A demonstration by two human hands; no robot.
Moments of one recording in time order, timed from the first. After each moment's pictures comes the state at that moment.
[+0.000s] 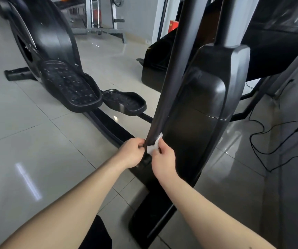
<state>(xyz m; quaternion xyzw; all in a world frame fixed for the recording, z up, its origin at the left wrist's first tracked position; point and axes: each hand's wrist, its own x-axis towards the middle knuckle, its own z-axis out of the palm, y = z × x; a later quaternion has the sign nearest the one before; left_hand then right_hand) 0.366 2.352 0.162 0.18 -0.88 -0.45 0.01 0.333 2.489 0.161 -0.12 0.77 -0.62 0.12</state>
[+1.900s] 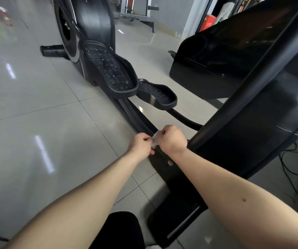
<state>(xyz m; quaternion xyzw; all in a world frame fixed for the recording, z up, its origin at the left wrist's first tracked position) 0.388 2.270 0.099 0.35 -0.69 -0.63 0.10 0.302 2.349 0.142 -0.22 0.95 -0.20 0.07</state>
